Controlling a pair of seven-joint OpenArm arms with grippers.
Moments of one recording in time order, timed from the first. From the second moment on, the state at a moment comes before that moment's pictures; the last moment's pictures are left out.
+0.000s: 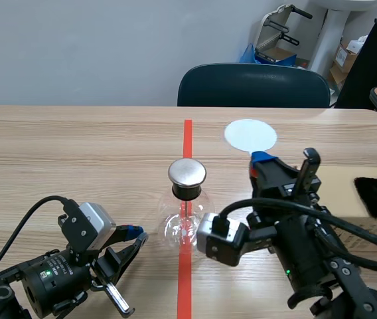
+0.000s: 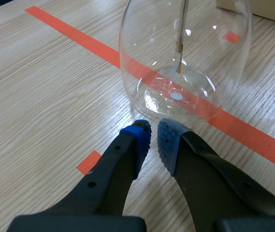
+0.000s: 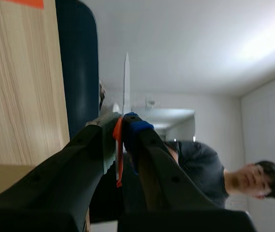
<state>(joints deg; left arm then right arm) 6.1 -25.0 32.2 63.7 -0.7 -13.4 -31.7 -22.1 19.1 -24.9 91.3 -86.5 -28.6 -13.8</state>
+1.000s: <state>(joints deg) 6.1 -25.0 32.2 63.7 -0.7 -13.4 -32.4 -22.3 19.1 -24.9 91.3 -87.1 -28.6 -14.4</state>
